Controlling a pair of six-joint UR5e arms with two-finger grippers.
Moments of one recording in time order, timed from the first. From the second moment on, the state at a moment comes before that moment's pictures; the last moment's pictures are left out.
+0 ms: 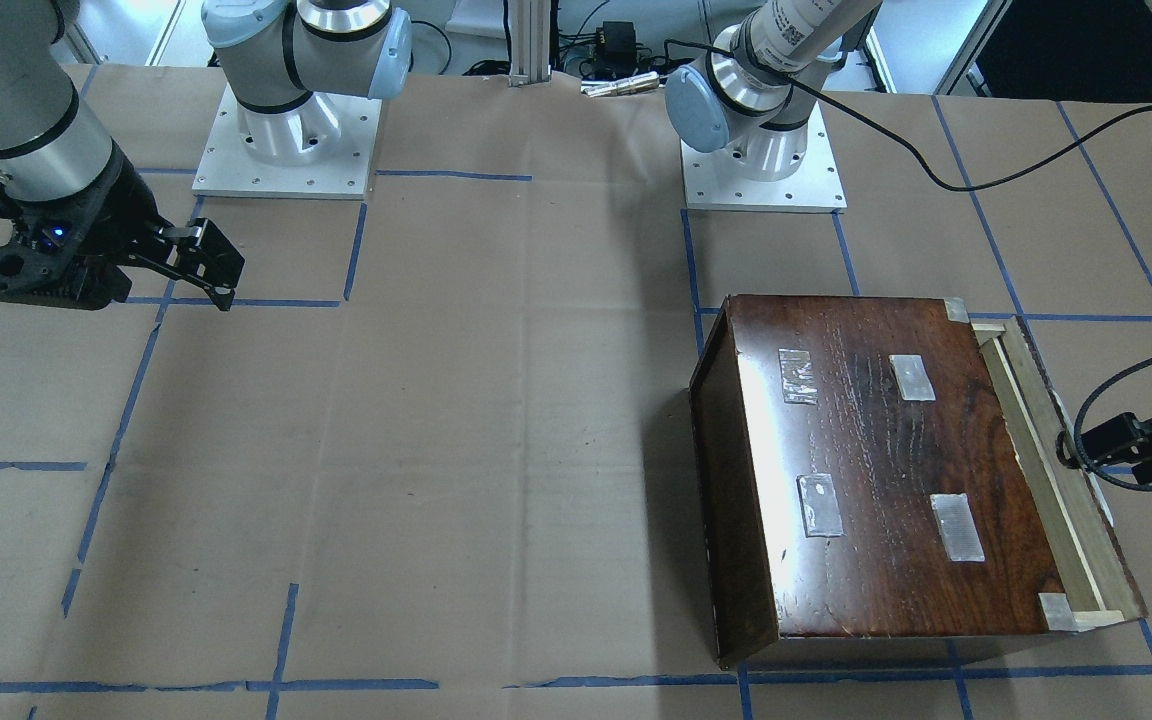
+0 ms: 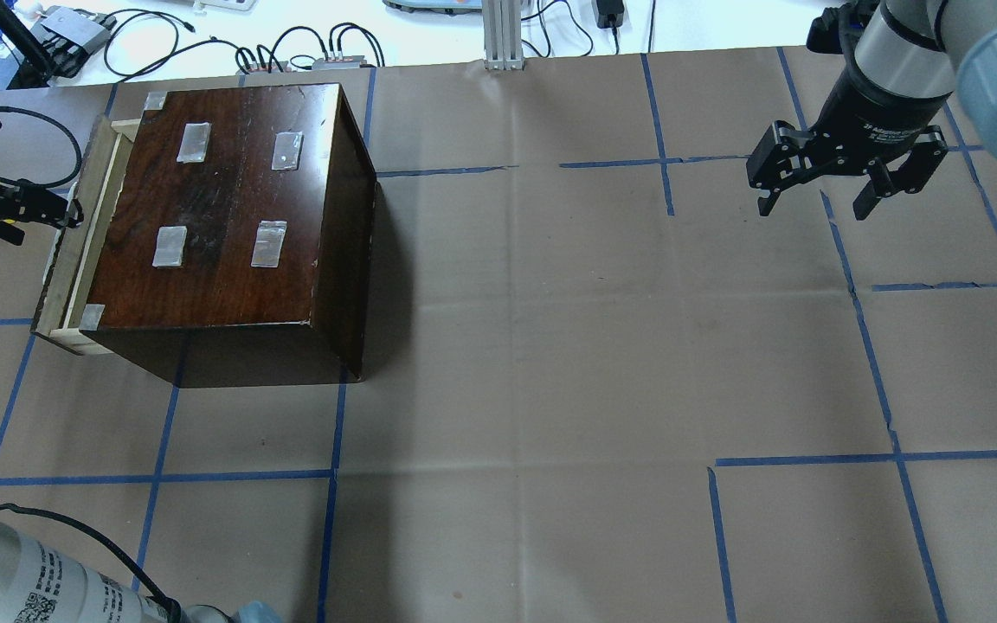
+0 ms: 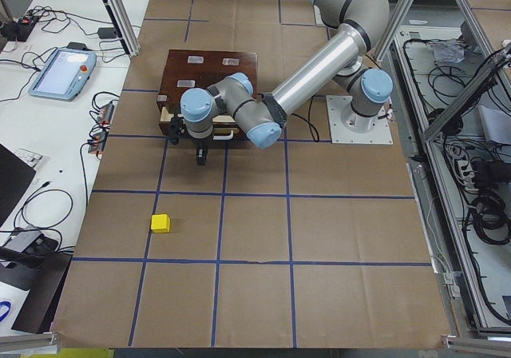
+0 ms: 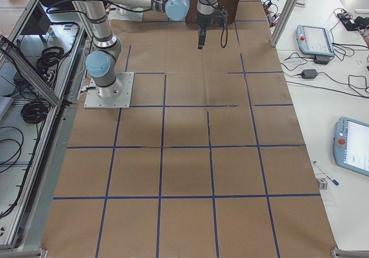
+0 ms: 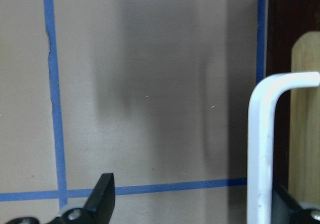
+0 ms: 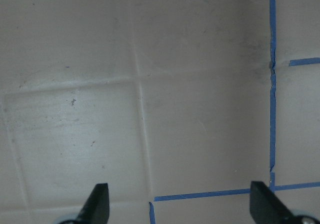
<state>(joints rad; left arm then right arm) -0.91 -2.02 -1.52 -1.21 1.40 0.66 1.45 -1.53 1.63 -1.62 -1.56 -0.03</state>
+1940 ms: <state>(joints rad) -0.82 -2.03 -1.47 -1.22 1.40 0.79 1.45 -1.53 1.63 -1.62 -1.56 -0.03</state>
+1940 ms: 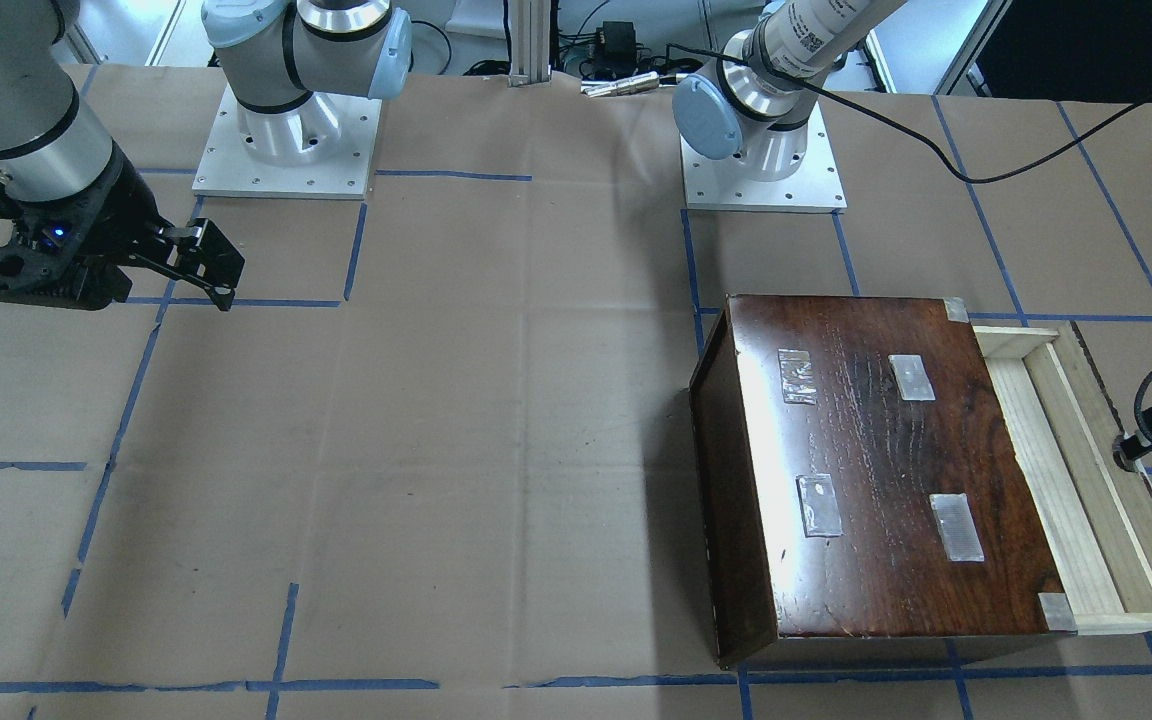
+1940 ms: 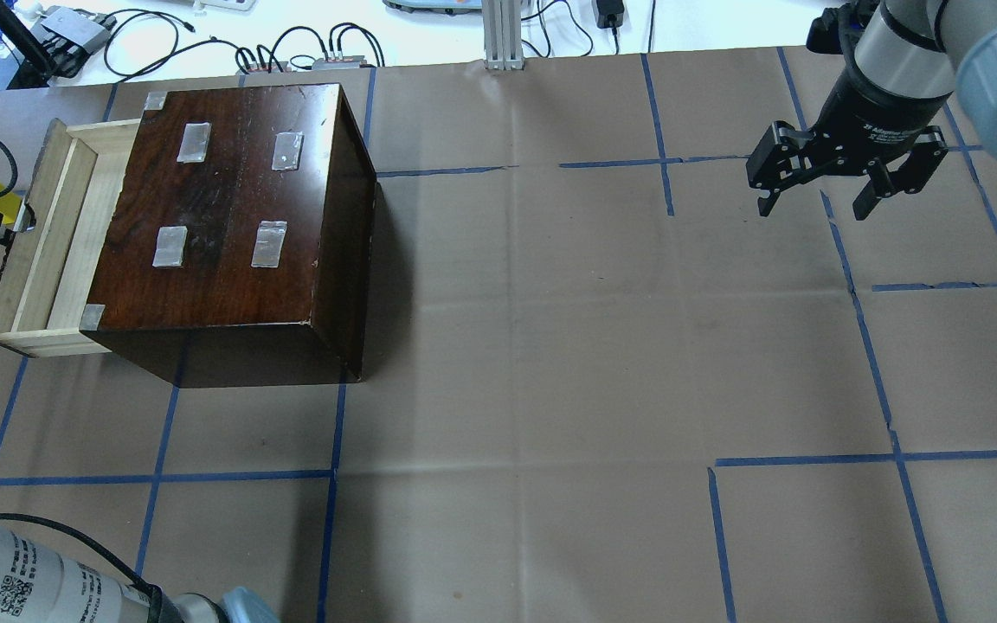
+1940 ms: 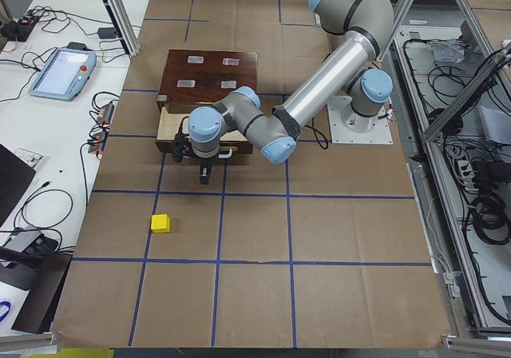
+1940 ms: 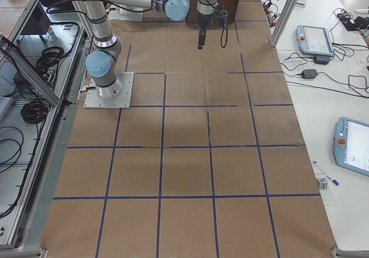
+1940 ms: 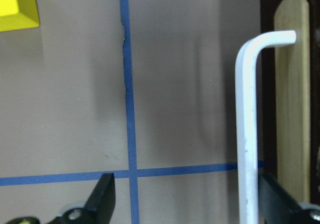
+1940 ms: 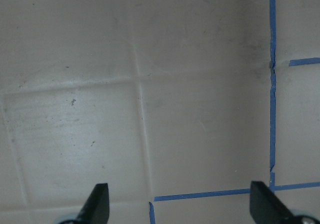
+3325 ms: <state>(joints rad) -0.81 -2.29 -0.93 -1.40 1.45 0.79 1.45 -1.53 1.63 -1.62 -1.56 -0.03</state>
